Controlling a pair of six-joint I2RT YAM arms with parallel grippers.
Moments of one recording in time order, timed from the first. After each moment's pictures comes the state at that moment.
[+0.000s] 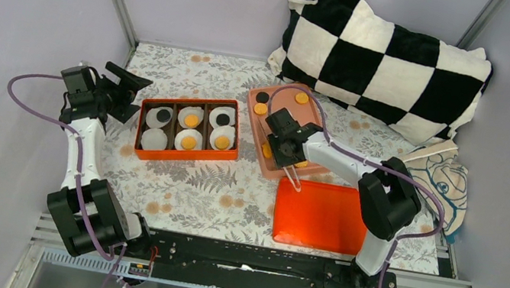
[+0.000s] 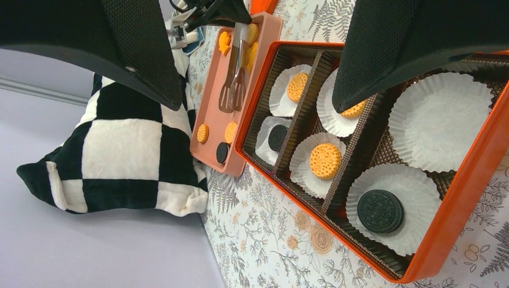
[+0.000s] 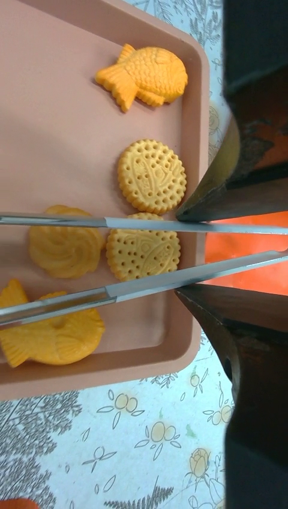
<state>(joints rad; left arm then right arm) 0.50 1.25 1.00 -0.34 0.56 -0.86 0.75 1.82 1.28 -0.64 0.23 0.25</state>
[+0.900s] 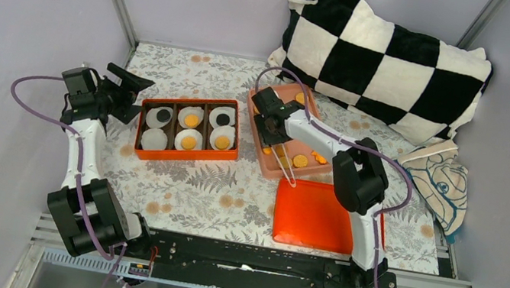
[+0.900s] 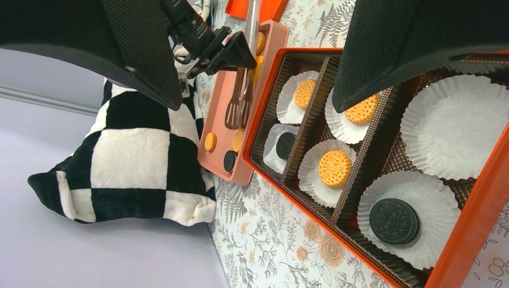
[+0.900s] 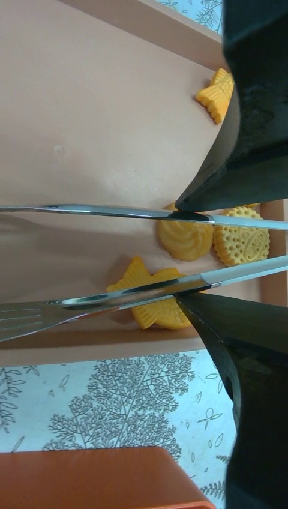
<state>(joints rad) 0.50 1.25 0.98 -0.32 0.61 -0.88 0.73 2.11 1.68 -0.74 0.27 0.21</state>
